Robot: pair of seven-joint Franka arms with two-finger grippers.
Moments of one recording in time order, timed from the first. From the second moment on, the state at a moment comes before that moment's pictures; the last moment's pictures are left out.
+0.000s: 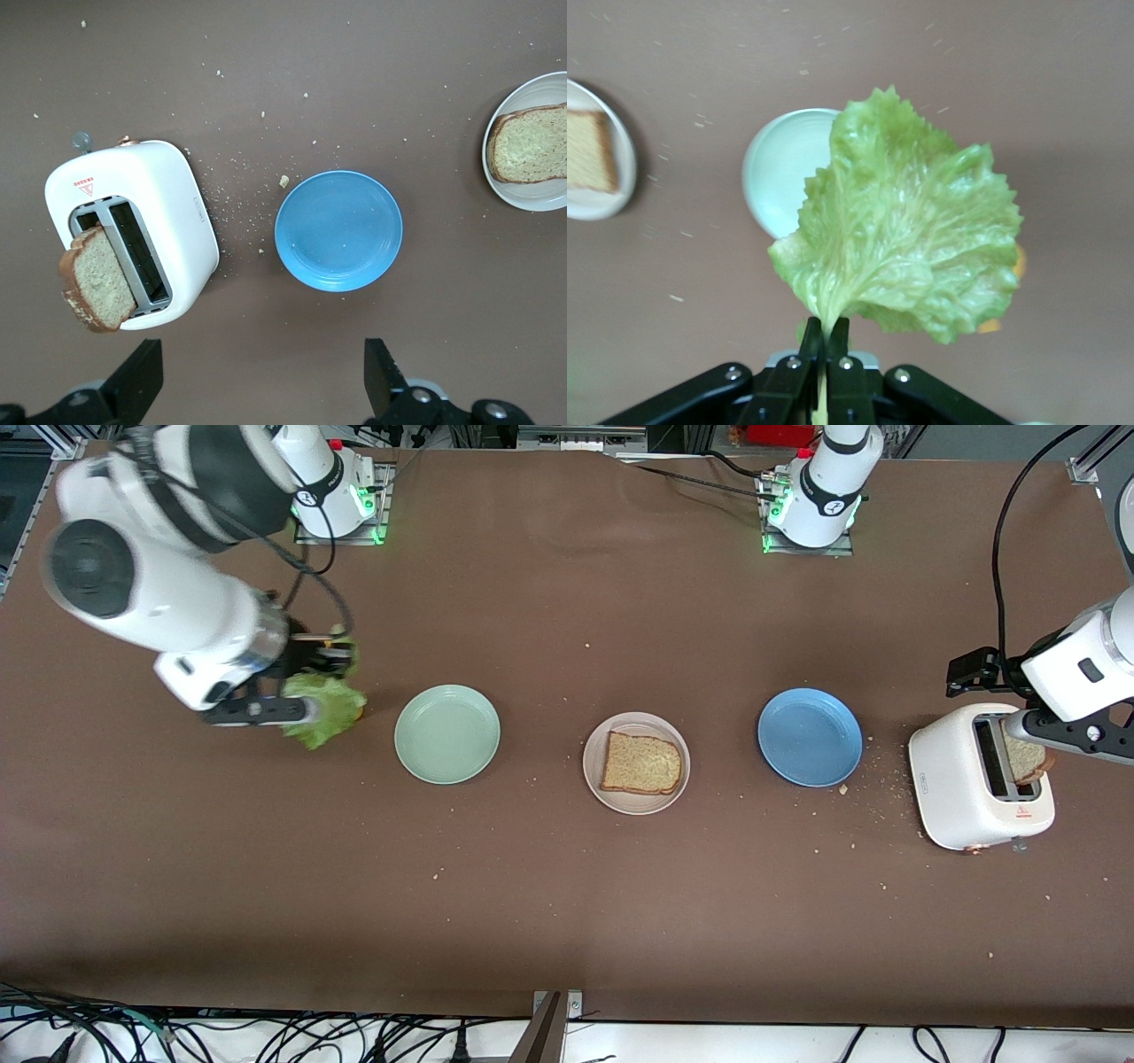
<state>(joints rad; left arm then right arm) 0.05 0.27 -0.09 -1.33 0.08 1.44 0.20 0.11 0.27 0.33 -1.54 0.10 1.65 0.52</state>
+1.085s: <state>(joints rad) 0.05 0.27 -0.09 -1.33 0.08 1.44 0.20 0.54 0.82 0.33 -1.32 0.14 2.56 1.39</state>
